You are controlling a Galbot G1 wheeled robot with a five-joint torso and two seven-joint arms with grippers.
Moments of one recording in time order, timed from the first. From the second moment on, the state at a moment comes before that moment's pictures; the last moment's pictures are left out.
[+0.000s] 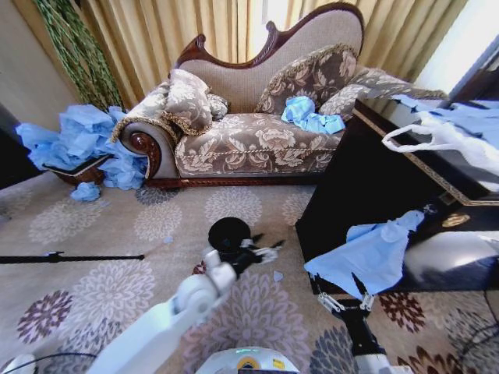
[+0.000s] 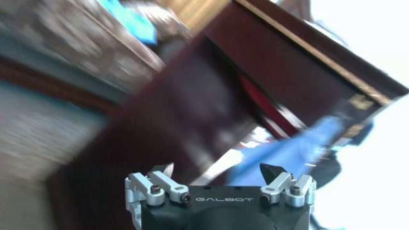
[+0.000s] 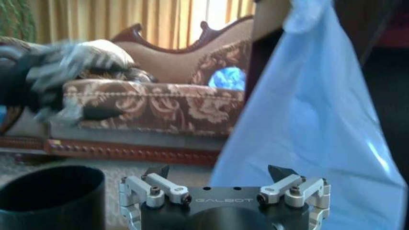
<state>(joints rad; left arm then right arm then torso) 0.85 -1.09 0.32 -2.04 -1.19 0.18 -0.08 -1.98 1.61 0.77 2.21 0.11 0.32 -0.22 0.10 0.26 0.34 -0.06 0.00</state>
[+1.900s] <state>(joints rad) 0.55 -1.57 0.49 -1.72 -1.59 0.21 -0.14 -1.99 1.61 0.84 2.20 0.16 0.29 -0.18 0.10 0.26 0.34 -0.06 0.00</state>
